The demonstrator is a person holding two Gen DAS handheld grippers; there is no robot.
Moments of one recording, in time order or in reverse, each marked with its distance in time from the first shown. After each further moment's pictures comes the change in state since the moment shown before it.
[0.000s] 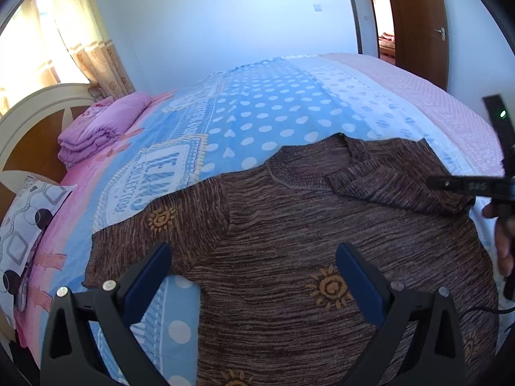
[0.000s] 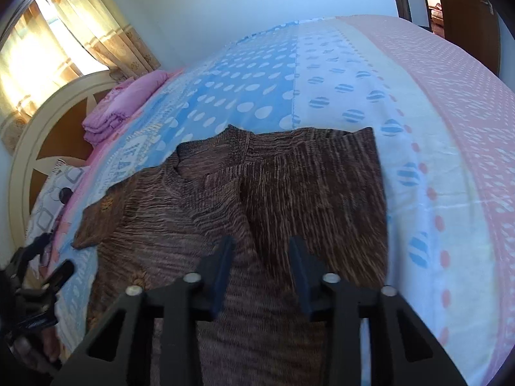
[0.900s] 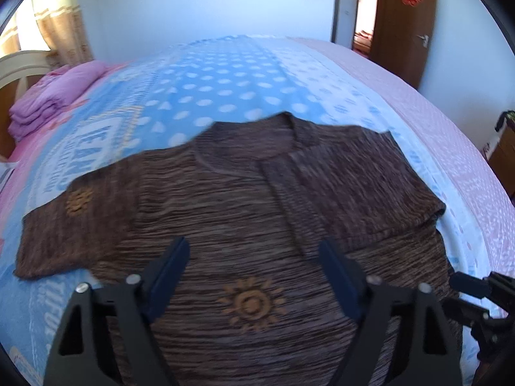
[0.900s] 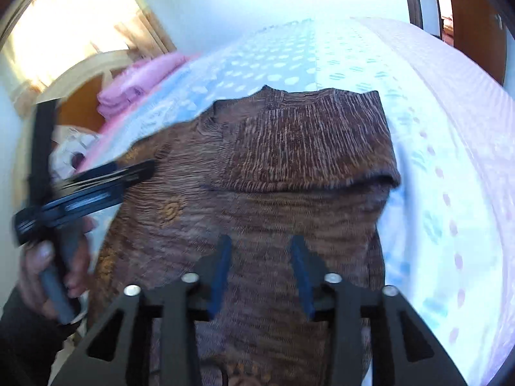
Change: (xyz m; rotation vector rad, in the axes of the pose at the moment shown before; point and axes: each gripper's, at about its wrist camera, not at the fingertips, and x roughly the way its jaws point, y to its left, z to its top) left arm 0.049 -0.059 0.004 -0.037 0.112 -0.253; right arm -0.070 0.028 -0.103 -0.028 -0.009 0.043
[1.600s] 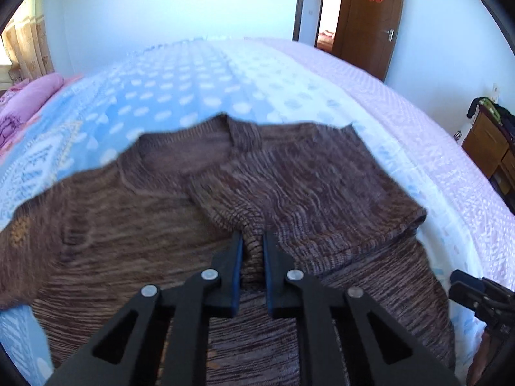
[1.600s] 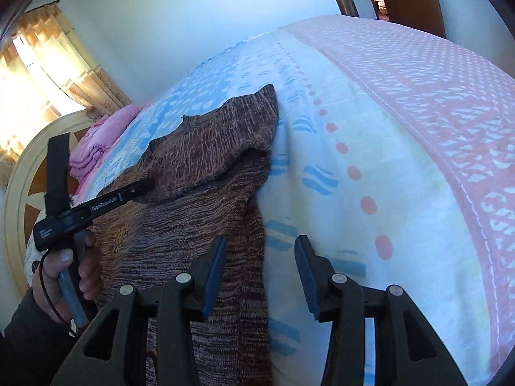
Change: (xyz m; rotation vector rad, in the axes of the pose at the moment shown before) left arm 0.023 -0.038 0.010 0.072 -0.045 -0.139; right arm -0.021 -0.089 -0.028 0.247 -0.136 -0.089
